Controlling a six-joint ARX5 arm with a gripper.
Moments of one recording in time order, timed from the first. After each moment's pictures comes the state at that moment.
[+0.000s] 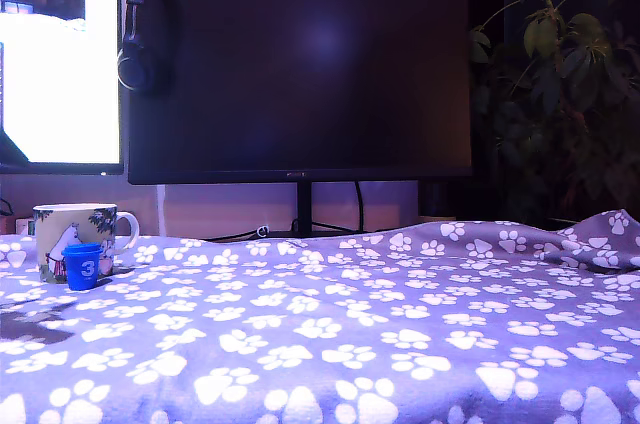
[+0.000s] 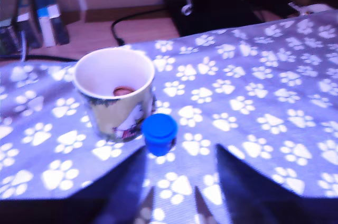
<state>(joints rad) -0.01 1.02 0.37 0.25 0.34 0.02</state>
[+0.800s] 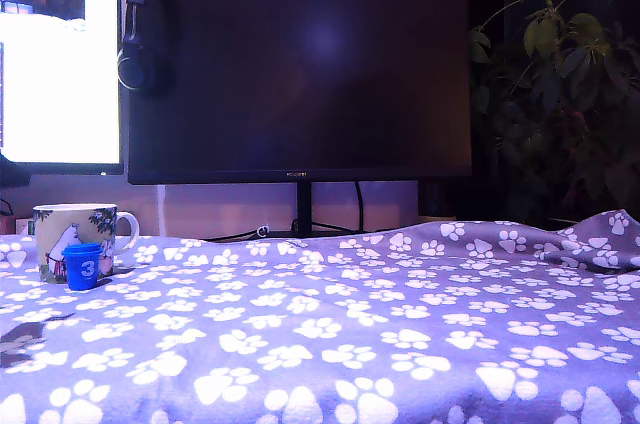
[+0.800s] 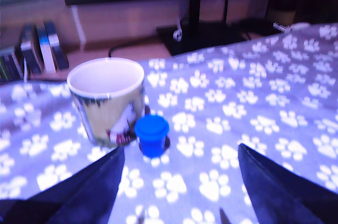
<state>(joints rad) -0.01 1.03 0.11 0.71 0.35 0.02</state>
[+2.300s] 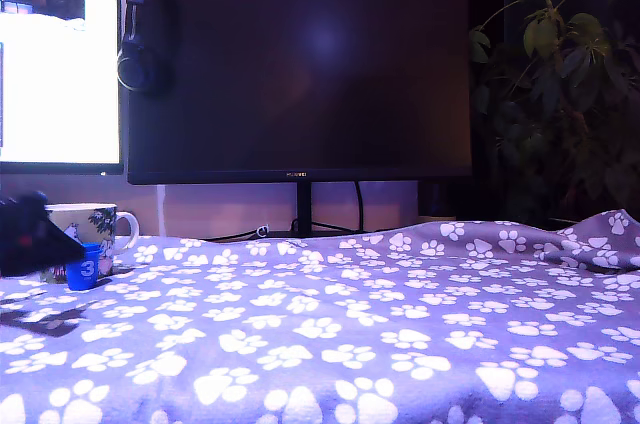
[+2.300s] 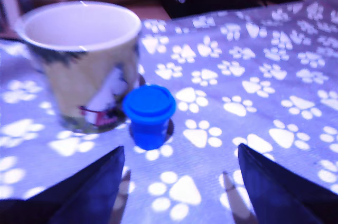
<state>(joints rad) -0.06 1.77 0.28 1.18 0.32 -0.02</state>
